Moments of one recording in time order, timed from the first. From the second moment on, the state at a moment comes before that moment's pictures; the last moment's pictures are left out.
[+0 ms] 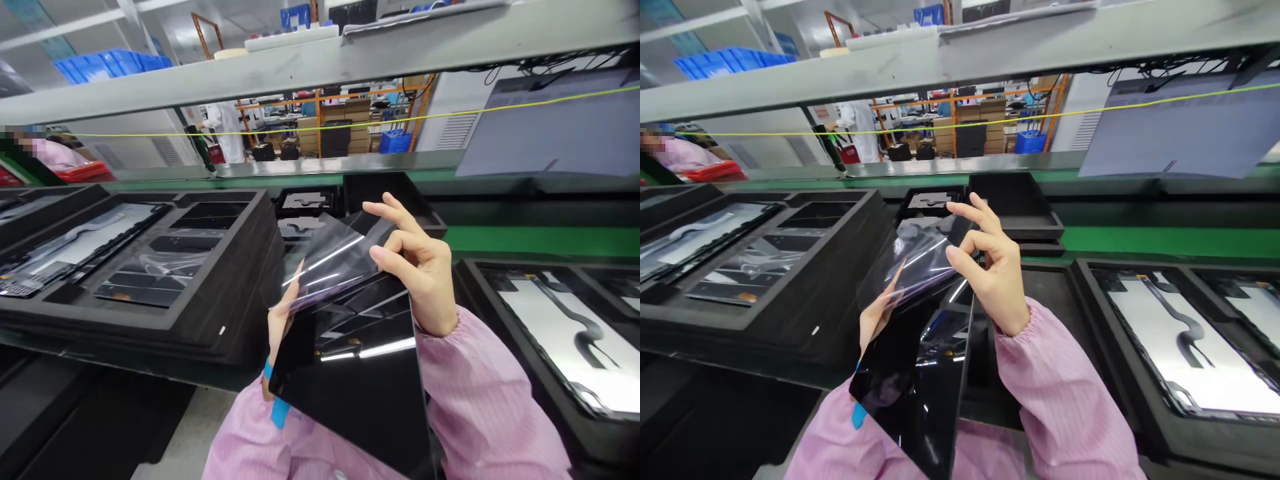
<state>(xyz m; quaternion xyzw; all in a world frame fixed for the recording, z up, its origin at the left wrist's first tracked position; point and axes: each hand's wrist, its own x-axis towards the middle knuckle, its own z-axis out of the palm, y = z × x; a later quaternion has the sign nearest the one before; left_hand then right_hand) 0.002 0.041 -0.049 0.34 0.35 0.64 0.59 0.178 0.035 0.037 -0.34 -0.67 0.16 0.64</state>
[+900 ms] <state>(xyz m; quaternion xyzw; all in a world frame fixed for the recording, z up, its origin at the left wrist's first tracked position) 0.024 0.058 -0.057 0.24 0.35 0.63 0.64 0.187 0.053 0.019 -0.38 -0.63 0.16 0.66</state>
